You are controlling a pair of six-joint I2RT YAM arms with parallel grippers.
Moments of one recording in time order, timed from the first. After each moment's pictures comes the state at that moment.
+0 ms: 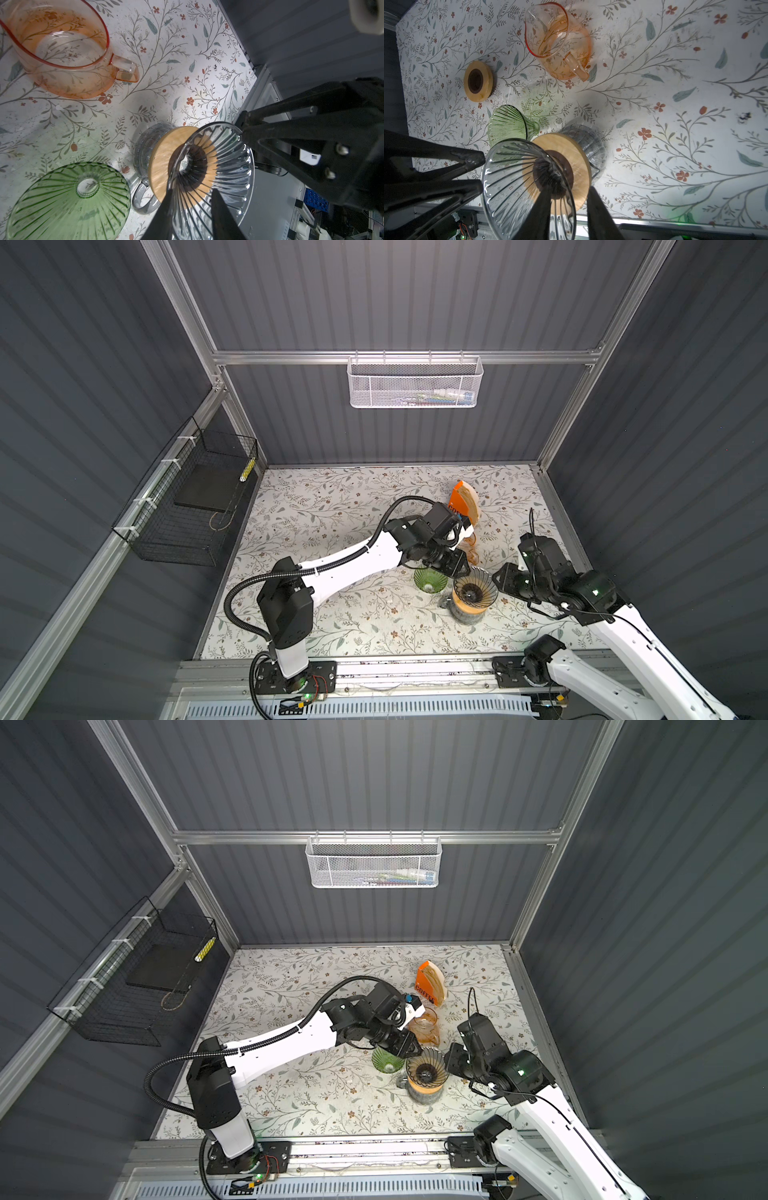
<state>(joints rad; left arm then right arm) -1.03 1.77 1.55 -0.68 0.43 -0.43 0.51 0.76 0.90 -1.11 0.01 0.78</state>
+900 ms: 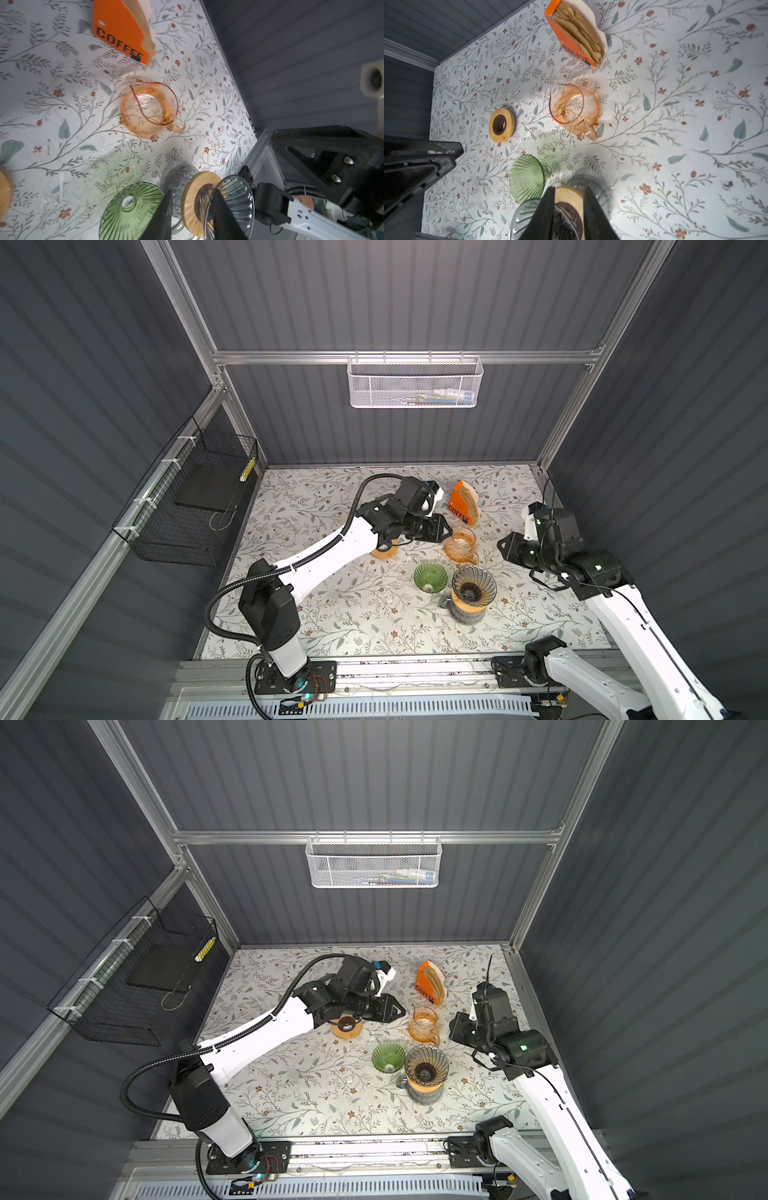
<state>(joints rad) -0.83 1.69 1.55 -0.58 0.34 -0.58 0.25 0.92 1.05 -0.93 -0.08 0.55</state>
